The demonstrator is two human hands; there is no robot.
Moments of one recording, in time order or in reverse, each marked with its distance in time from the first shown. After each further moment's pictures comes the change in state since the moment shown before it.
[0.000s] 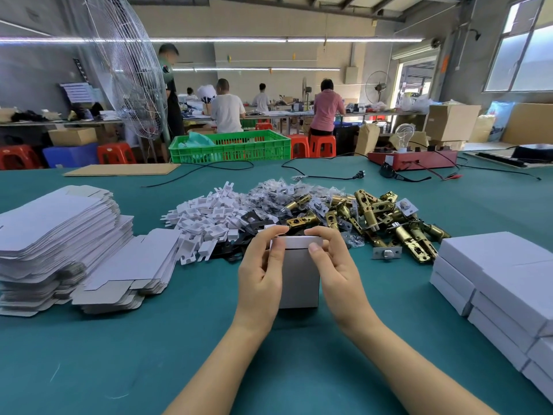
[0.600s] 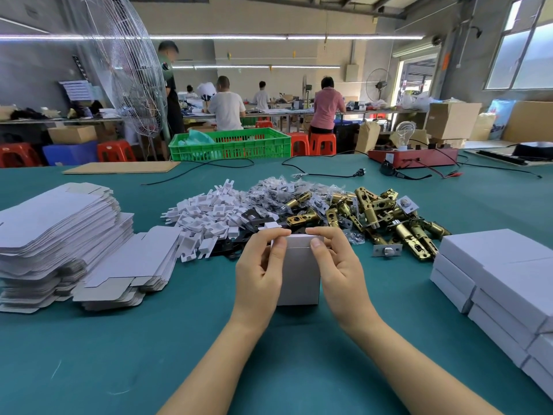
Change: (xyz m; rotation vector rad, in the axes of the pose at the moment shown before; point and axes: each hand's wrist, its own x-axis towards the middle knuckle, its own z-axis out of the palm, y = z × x) left_hand 0.002 -0.004 -0.006 0.032 -0.026 0.039; right_hand 0.000 -0.001 0.002 -0.041 0.069 -0.070
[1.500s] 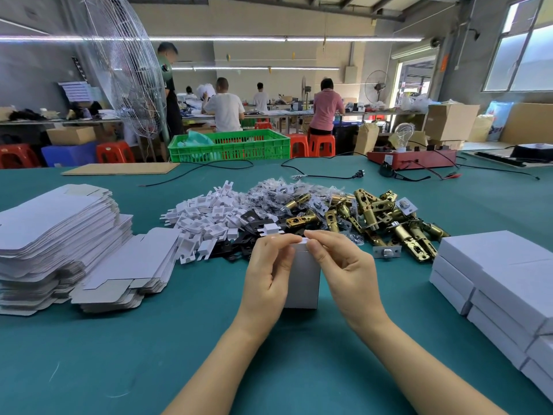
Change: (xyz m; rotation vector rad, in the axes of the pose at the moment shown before) left_hand -0.002 -0.005 0.001 0.095 -0.123 0.162; right_hand 0.003 -0.004 -0.010 0.099 0.035 -0.065
